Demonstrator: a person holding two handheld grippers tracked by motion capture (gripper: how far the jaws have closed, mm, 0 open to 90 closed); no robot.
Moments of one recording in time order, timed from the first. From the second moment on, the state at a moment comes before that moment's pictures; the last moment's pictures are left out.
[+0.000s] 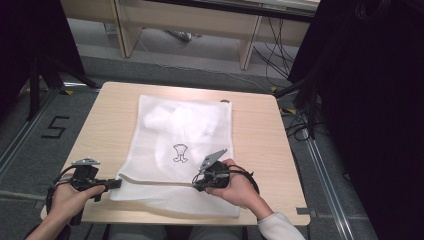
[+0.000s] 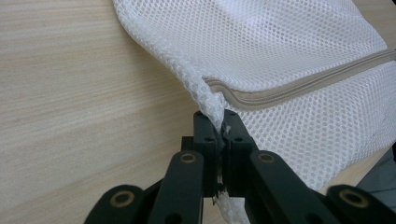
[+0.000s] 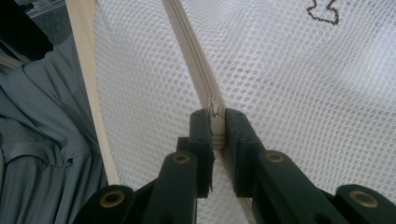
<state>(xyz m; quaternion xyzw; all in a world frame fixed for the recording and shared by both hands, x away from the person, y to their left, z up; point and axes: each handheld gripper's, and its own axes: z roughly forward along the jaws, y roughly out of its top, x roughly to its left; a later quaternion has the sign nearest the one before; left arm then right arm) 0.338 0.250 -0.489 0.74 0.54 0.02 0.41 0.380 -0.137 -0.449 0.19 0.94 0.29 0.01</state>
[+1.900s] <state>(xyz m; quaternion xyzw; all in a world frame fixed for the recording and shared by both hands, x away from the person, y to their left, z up) 0.338 0.252 -0.489 0.75 0.53 0.02 0.40 0.376 -0.171 -0.446 0.22 0.93 0.28 0.00</state>
